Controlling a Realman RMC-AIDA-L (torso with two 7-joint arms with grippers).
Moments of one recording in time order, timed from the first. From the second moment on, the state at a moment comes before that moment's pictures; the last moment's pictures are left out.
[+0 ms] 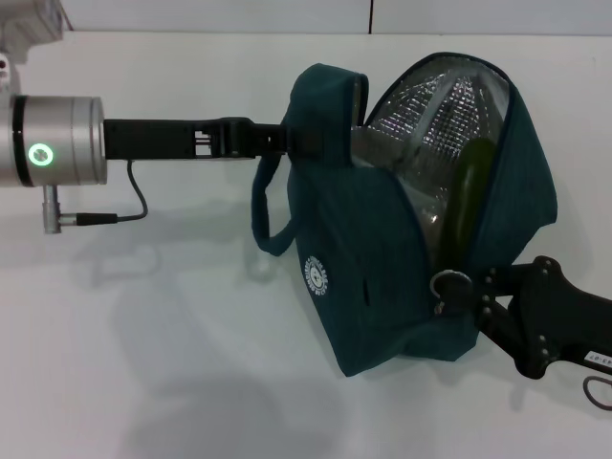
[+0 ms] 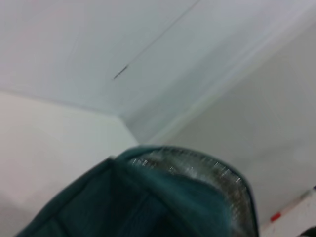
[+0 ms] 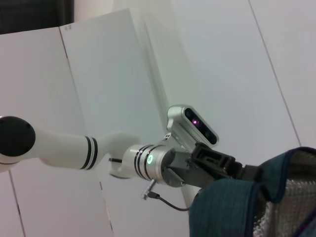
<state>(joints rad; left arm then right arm) -0.63 -2.04 0.71 0.67 1.90 1.72 -2.11 0.37 2.01 -1.47 -0.31 -1.04 -1.68 0.90</state>
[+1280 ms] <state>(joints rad) -0.36 -2.08 0.70 0.61 1.61 1.82 -1.54 0.65 2.02 -1.50 -0.39 -0.82 -1.55 0.82</state>
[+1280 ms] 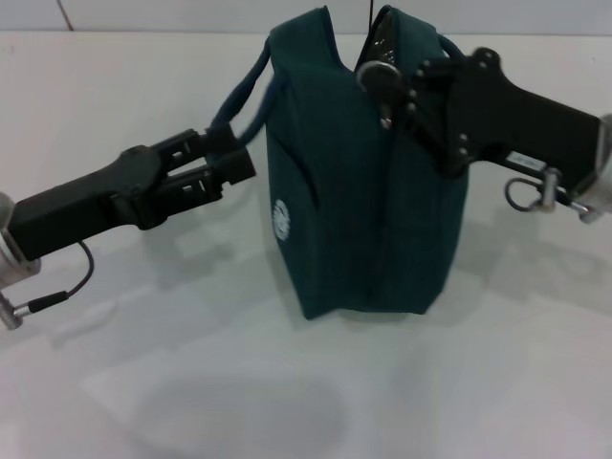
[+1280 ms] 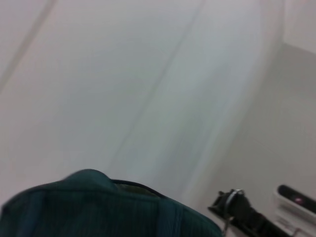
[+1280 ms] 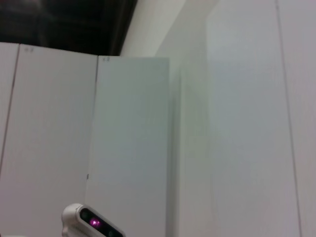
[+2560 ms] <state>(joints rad) -0.46 -2.09 0.68 0.36 1.61 1.62 -1.20 0.72 2.03 -1.52 -0.41 -0.81 -1.43 0.82</state>
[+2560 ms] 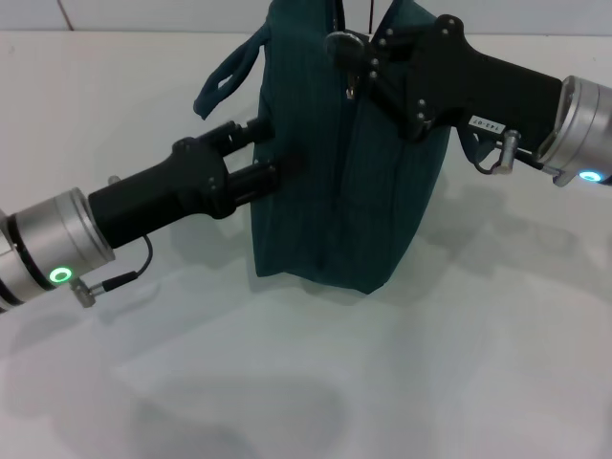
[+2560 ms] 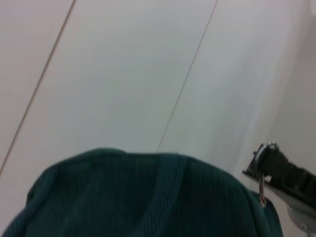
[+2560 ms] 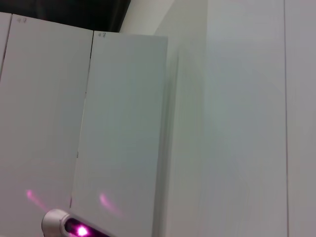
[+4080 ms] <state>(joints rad) -0.47 -2.08 0.82 0.36 1.67 1.61 -1.13 0.72 2.02 -1.51 -0.41 -0.71 -1.37 0.96</state>
